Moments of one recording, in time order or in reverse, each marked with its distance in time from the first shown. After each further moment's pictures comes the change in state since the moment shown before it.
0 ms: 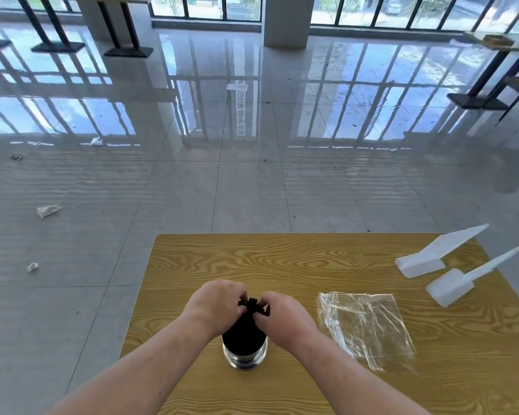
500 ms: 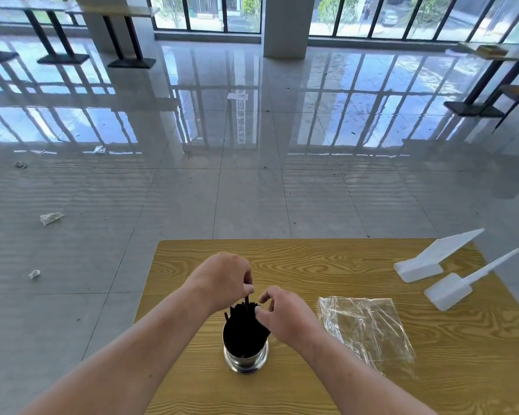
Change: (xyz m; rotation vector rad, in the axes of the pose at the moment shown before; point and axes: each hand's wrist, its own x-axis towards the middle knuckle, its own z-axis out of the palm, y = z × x) left_hand 0.000 0.025 -0.070 -0.033 0.071 0.072; right_hand -0.008 -0.005 -0.017 0.092 0.033 -0.026
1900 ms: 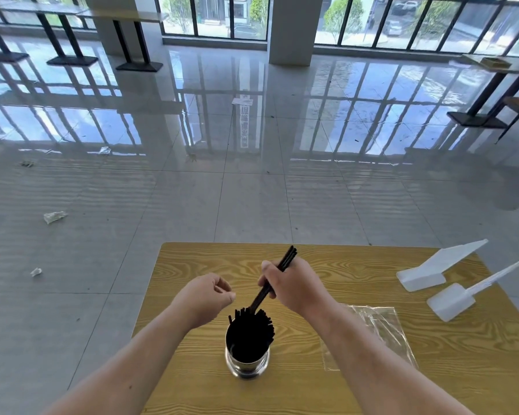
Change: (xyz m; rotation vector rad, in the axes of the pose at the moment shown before) left_hand -0.018 -0.062 0.041 -0.555 -0.037 -0.391; right_hand 0.017 -0.048 -0.053 0.267 0.119 -0.070
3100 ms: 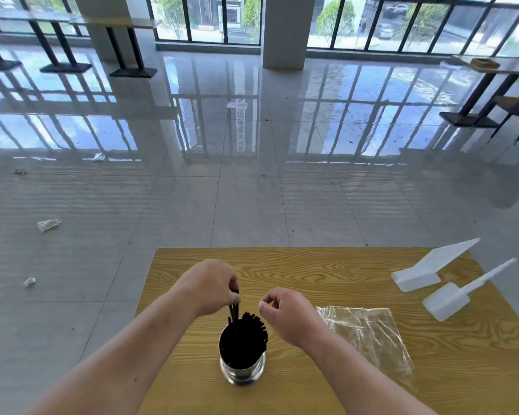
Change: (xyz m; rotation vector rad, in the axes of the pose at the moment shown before) left_hand 0.000 0.064 -0.015 0.562 -0.012 0.271; right_hand -0.018 0.052 0.014 -0.162 -0.120 0.070
